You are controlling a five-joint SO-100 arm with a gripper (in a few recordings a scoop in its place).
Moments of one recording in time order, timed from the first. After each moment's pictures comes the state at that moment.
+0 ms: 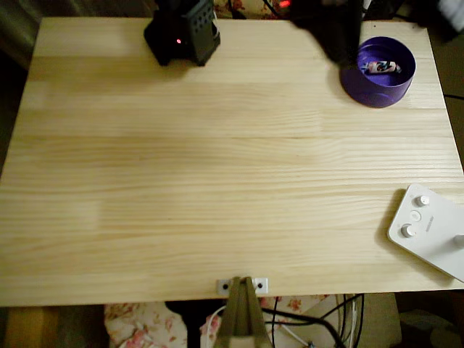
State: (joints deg) arm -45.7 127.5 104.6 67.3 4.6
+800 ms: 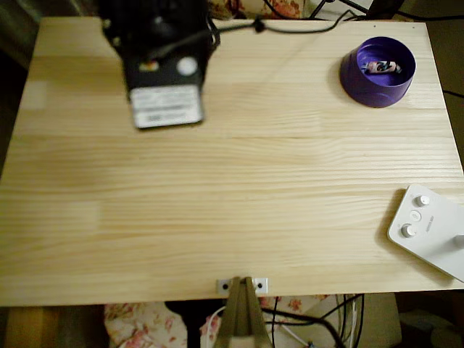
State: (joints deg) arm -3.0 151.0 127.7 66.9 -1.2
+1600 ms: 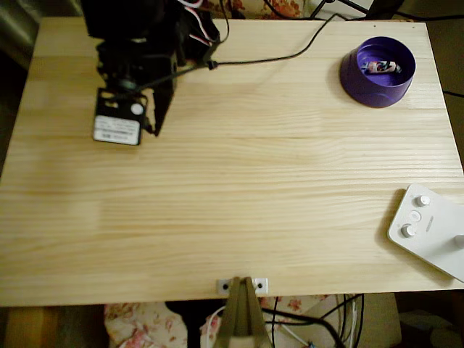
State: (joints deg) arm 13.5 178.2 167.0 57.0 -3.7
